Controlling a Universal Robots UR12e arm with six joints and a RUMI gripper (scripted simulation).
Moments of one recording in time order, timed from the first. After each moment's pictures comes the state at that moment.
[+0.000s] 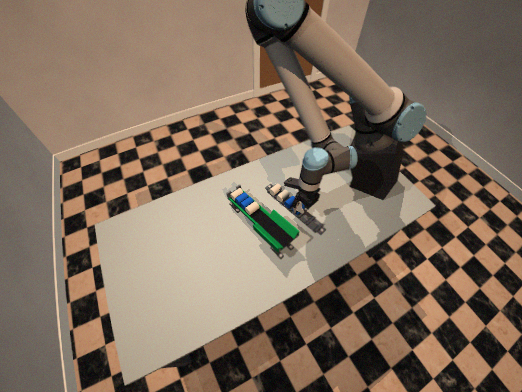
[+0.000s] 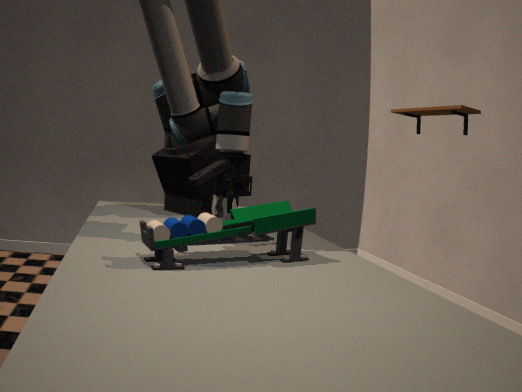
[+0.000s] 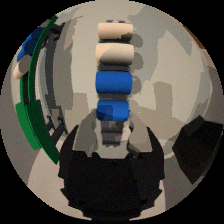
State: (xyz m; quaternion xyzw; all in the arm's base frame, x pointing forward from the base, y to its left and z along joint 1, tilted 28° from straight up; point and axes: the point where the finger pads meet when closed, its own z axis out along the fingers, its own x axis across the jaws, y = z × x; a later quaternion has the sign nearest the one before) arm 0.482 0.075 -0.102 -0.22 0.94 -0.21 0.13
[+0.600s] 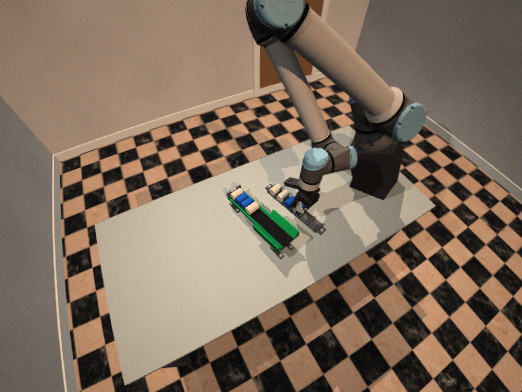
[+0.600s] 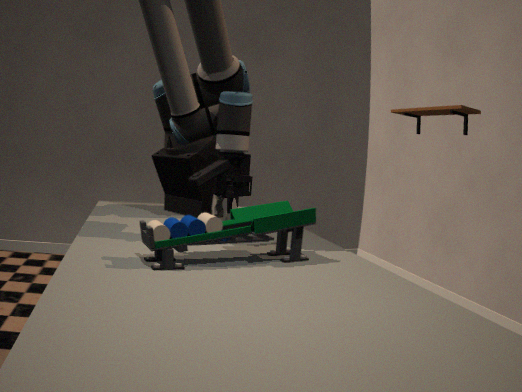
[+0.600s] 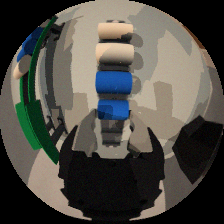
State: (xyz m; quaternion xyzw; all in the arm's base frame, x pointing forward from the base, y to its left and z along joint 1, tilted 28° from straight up) arm 0.482 0.075 -0.102 -0.22 0.94 -0.21 0.13
